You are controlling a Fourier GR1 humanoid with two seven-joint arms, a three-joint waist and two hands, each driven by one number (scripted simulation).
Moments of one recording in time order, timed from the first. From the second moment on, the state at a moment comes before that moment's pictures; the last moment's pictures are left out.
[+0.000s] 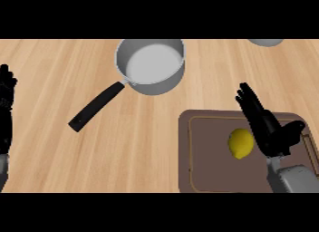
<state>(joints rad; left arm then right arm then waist) -0.11 0.56 -0.10 -1.59 0.08 0.44 -0.01 -0.16 -0.32 0.23 -1.45 -0.29 -0.12 -0.03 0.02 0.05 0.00</state>
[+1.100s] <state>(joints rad) -0.04 0.39 -0.33 -1.45 0.27 0.12 0.10 -0.01 -0.16 0.25 -1.58 0.52 -1.02 0.21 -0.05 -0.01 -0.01</state>
